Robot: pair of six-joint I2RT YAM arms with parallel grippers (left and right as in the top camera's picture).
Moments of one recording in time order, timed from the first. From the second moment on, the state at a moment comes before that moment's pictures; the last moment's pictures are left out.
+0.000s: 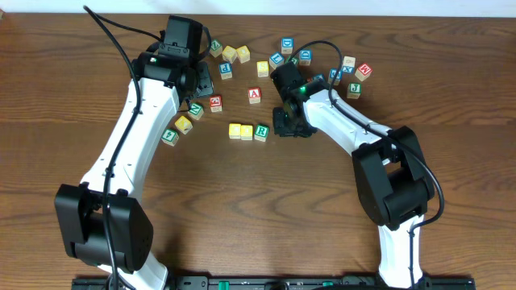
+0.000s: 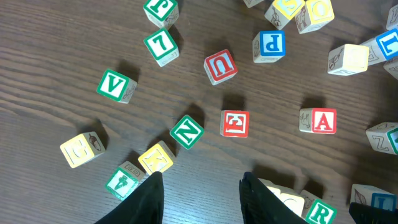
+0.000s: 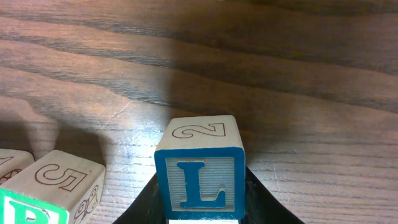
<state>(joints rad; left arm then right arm) -0.21 1.78 1.60 -0.91 -0.14 -0.40 0.50 2.15 1.57 -0.78 -0.01 0.46</state>
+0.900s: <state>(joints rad) -0.21 1.78 1.60 -0.91 -0.14 -0.40 0.50 2.15 1.65 -0.94 -0.03 0.49</state>
